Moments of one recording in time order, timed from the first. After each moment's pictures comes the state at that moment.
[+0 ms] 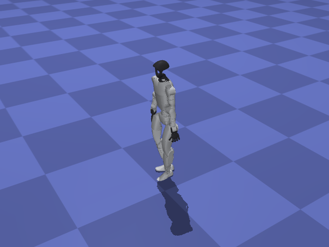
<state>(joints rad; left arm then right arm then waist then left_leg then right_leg) -0.09 0.16 0.15 1.60 0.33 0.12 -0.15 0.06 -0.12 -0.04 1.23 -0.57 0.17 0.23 -0.08 0.02 -0.03 -0.16 -0.09 0.13 0.08 0.03 0.11 -0.09 -0.02 -0.47 0.20 -0.27 0.05</state>
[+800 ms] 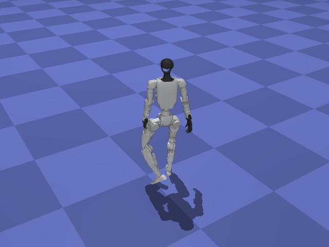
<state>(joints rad) 0.06 0.09 0.34 1.37 0.22 0.06 -0.17 -0.01 -0.21 -0.08 1.54 -0.40 0.25 0.15 -0.23 -0.05 -0.12 -0.14 0.27 0.71 0.77 0.07 0.21 -0.22 -0.12 -0.37 0.20 -0.19 -0.08</state>
